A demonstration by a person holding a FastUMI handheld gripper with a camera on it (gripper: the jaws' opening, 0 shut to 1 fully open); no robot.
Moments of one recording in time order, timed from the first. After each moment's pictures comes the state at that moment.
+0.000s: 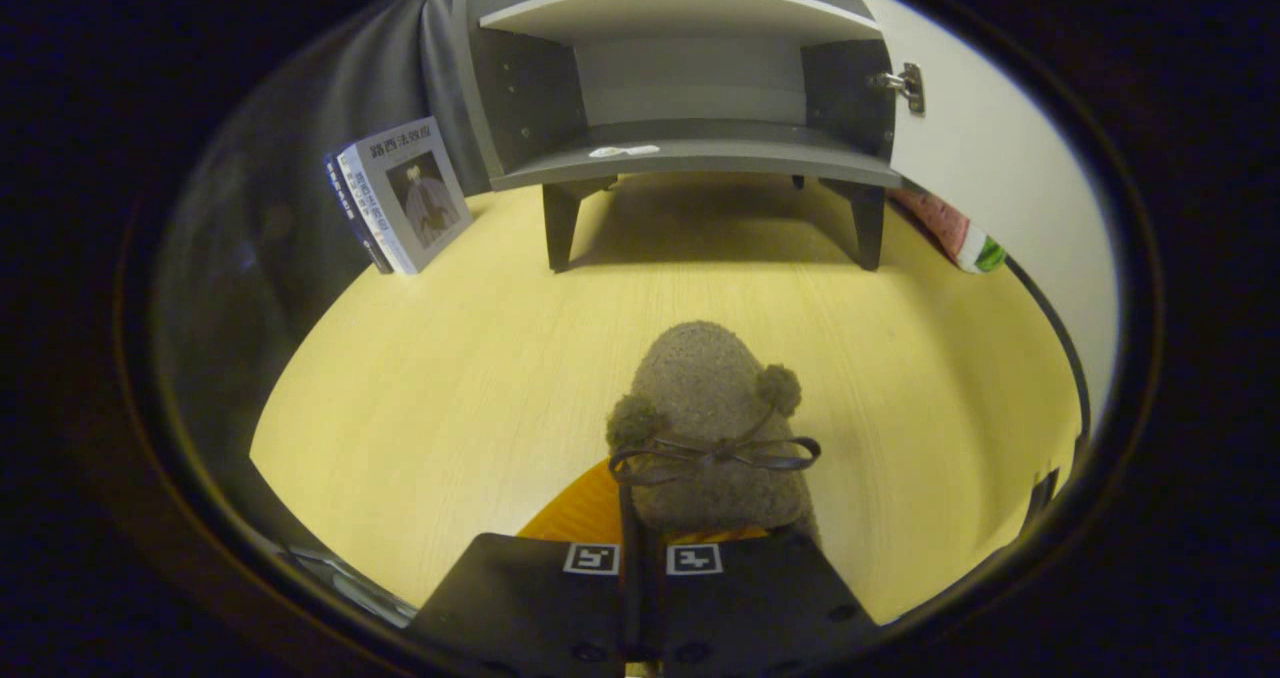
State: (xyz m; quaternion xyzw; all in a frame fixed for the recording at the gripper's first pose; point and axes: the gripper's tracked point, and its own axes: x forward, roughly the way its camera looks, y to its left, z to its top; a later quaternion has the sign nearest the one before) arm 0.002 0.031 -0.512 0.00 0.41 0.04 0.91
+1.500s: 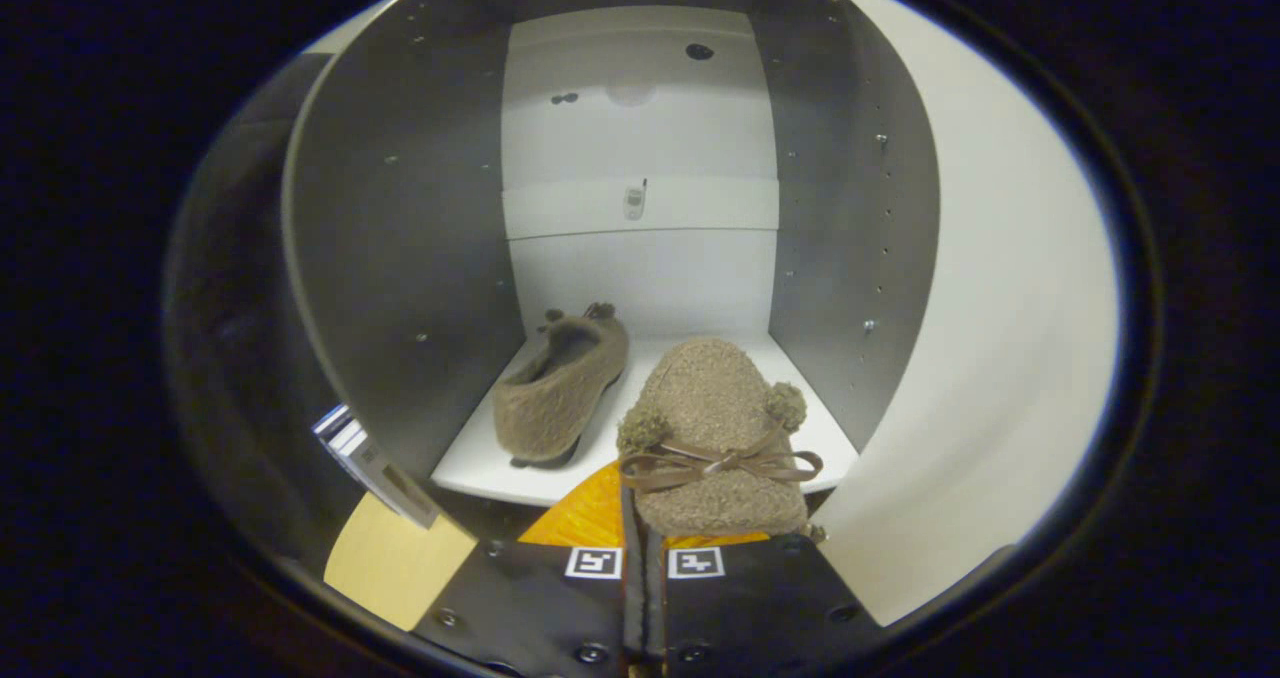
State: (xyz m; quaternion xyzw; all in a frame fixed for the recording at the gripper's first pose) arm 0.259 -0.008 -0.171 0.00 0.23 -0.02 0.97
